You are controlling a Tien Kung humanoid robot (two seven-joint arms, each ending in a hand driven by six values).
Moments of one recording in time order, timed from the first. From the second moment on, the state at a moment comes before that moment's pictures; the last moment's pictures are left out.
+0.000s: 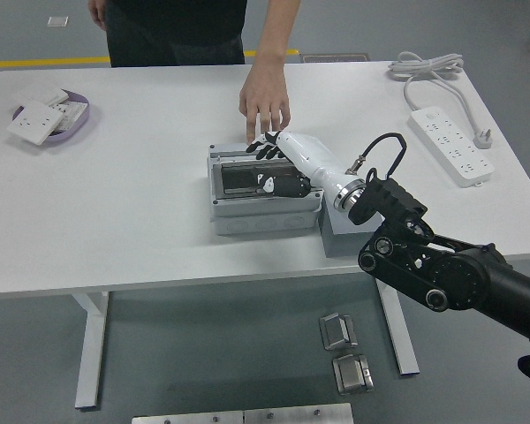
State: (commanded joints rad) left arm 0.03 0.09 -1.12 -0.18 1.26 0.01 0.08; right arm 0.73 -0.26 0.53 1.16 -1.62 -0.32 -0.03
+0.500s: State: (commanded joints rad) left arm 0.05 0.08 -1.14 -0.18 1.27 0.02 0.08; right arm 0.46 -0.27 0.94 1.29 -1.65 -0.39 0.06
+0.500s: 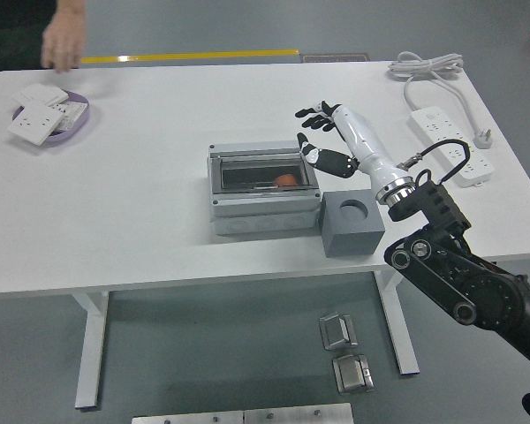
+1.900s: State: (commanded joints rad) left arm 0.07 0.09 -1.13 -0.18 1.25 0.03 0.08; right arm 0.17 -0.21 1.59 1.30 -1.20 -0.17 0.24
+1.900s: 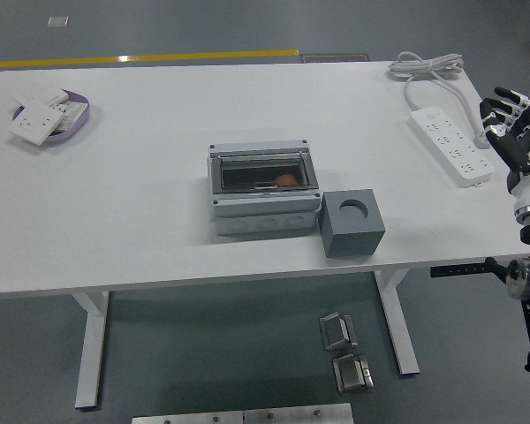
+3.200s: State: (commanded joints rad) left arm 0.09 0.07 -1.15 -0.18 1.26 0.03 0.09; right arm 0.16 -0.21 1.56 1.32 -1.31 -0.15 0.21
